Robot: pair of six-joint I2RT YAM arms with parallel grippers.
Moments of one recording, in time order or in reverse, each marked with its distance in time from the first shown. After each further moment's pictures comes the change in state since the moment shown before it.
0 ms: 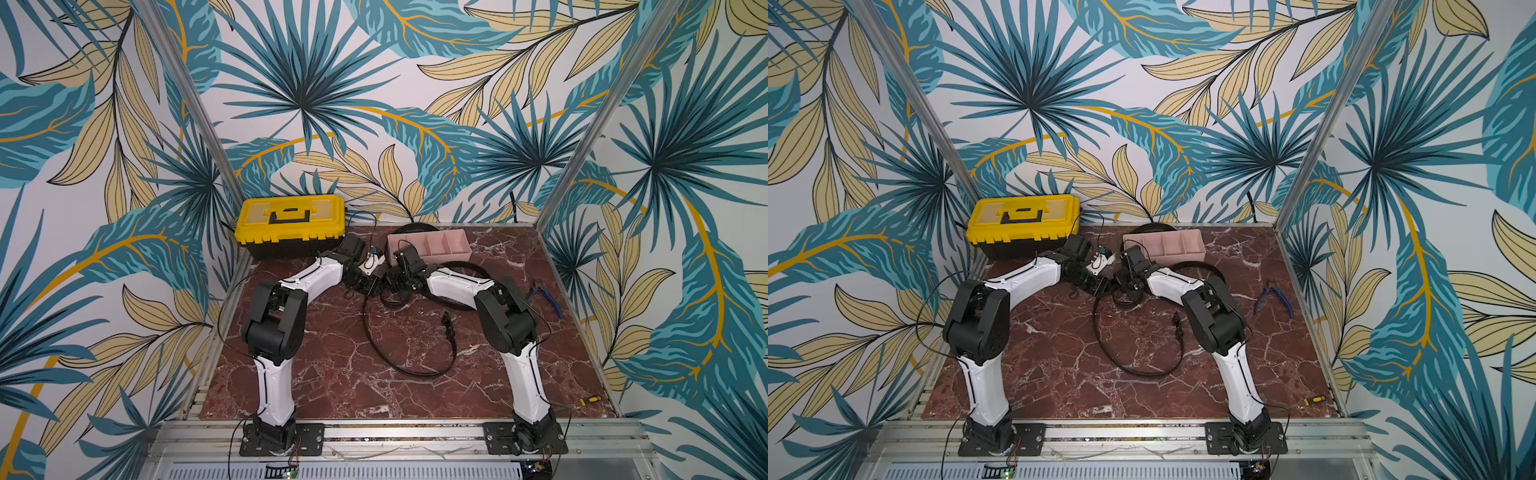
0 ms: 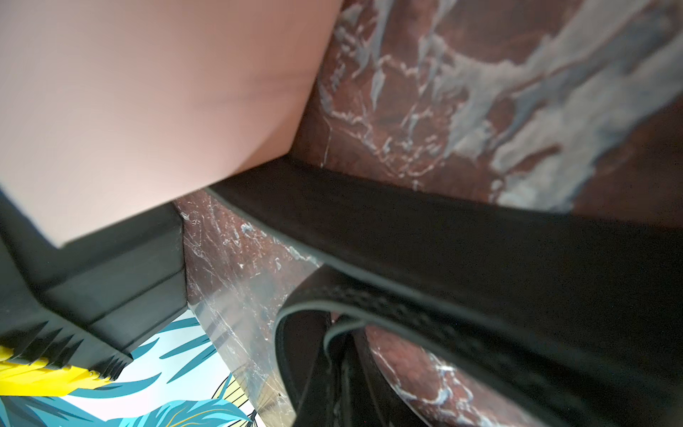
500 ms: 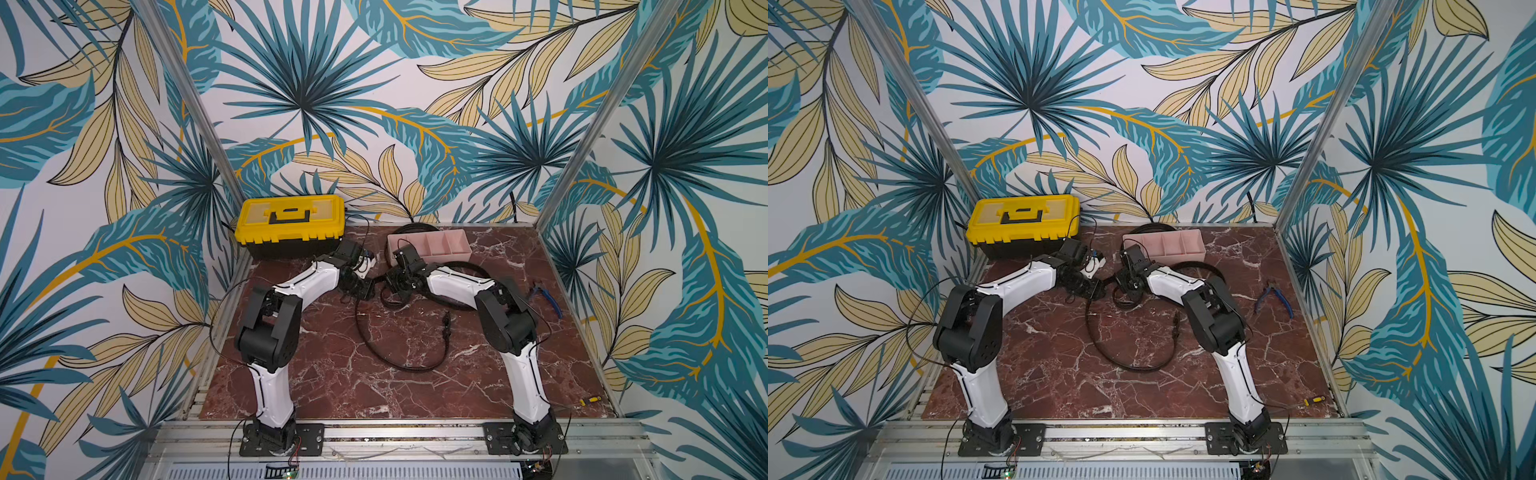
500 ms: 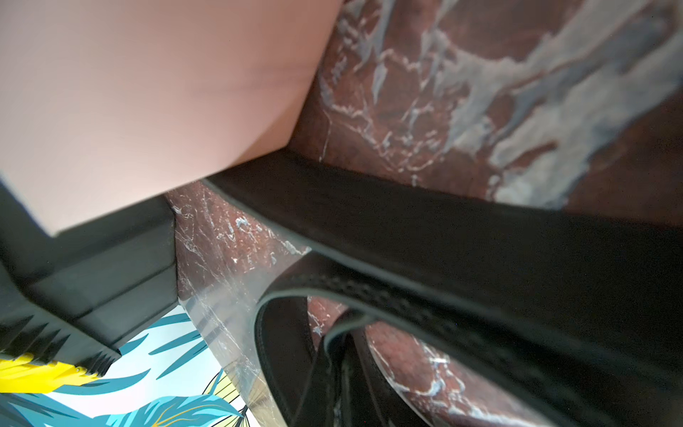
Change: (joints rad) left arm -0.007 -0.111 -0.076 -0.009 -0.113 -0.100; right arm -0.003 0.002 0.021 -0.033 -0.017 -0.037
